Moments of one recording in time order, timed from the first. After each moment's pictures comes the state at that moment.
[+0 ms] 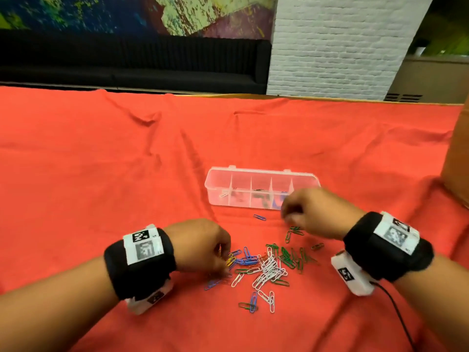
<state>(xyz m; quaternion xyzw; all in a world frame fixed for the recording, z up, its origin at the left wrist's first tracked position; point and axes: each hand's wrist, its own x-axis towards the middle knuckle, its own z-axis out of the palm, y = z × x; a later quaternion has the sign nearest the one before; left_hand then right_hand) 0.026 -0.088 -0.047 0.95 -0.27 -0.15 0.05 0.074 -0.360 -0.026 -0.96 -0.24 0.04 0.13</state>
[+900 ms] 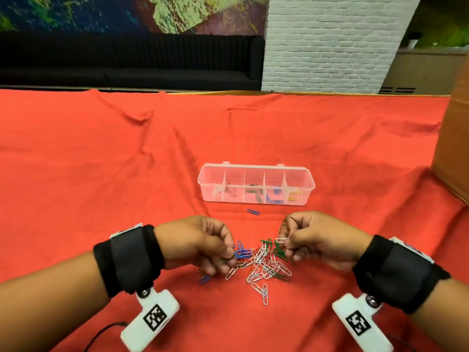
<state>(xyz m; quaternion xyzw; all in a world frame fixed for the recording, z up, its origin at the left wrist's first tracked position) 0.018 -0.090 -0.052 0.68 -0.09 -0.39 0.61 0.018 -0.365 -0.050 -0.68 -0.06 0.29 0.68</state>
